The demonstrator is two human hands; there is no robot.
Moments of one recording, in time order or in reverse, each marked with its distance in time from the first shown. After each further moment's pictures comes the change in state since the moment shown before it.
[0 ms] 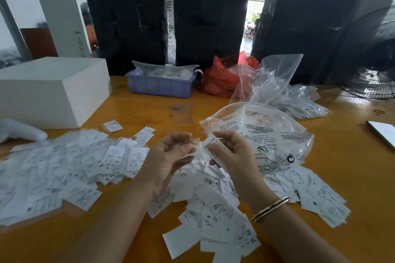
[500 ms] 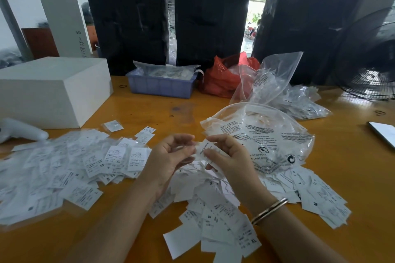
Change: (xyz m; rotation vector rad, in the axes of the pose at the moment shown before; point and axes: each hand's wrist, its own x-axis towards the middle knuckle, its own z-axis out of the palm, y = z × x) left_hand -0.001 -0.002 0.002 0.122 0.005 0.036; right_hand -0.002 0.003 0.003 -0.078 -0.093 -0.033
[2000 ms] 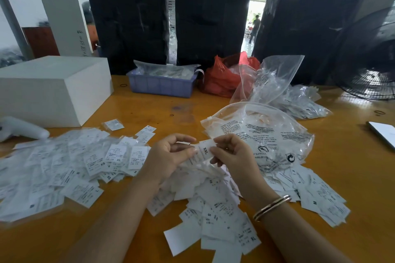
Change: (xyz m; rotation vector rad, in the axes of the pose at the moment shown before) left_hand 0.000 0.004 -0.004 0.354 0.040 -0.013; right_hand 0.006 0.004 -0.008 -0.030 0.076 0.018
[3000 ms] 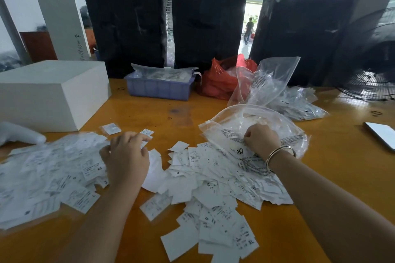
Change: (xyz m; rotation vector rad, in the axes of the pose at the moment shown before) left_hand 0.010 -0.021 -0.043 1.142 0.591 0.142; right_hand 0.092 0.015 -0.079 -1.313 0.120 0.167
